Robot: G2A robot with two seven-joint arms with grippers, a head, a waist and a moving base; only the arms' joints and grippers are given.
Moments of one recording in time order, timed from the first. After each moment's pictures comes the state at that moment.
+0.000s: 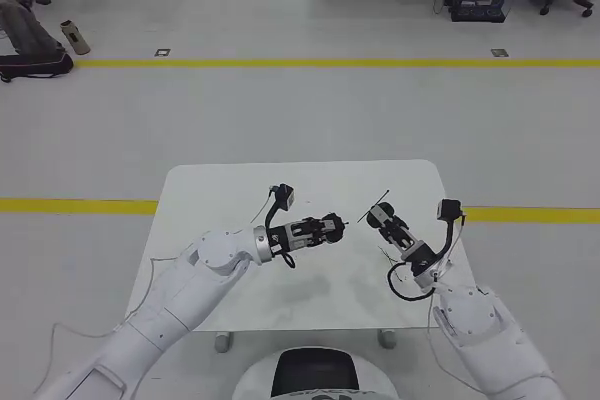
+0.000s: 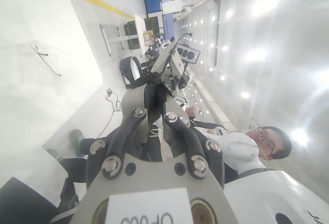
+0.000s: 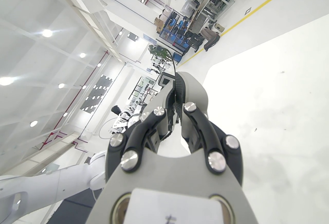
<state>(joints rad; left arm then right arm) 1.13 -1.15 -0.81 -1.40 -0.50 -0.23 -0.72 -1.69 -1.07 1.28 -1.80 -0.04 -0.34 0.17</state>
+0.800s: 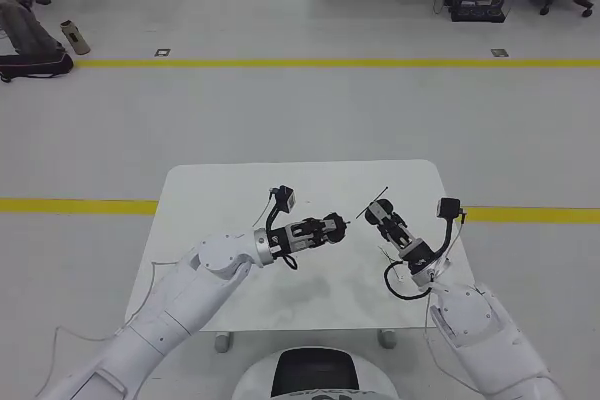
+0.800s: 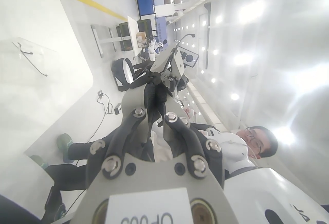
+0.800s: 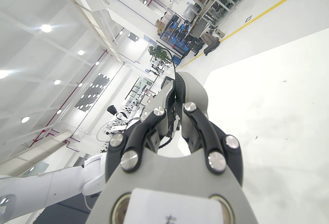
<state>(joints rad) 1.15 -1.16 -0.82 -1.41 -0.54 -0.24 -0.71 -1.68 -1.08 1.27 -1.81 -0.09 -0.34 0.14</state>
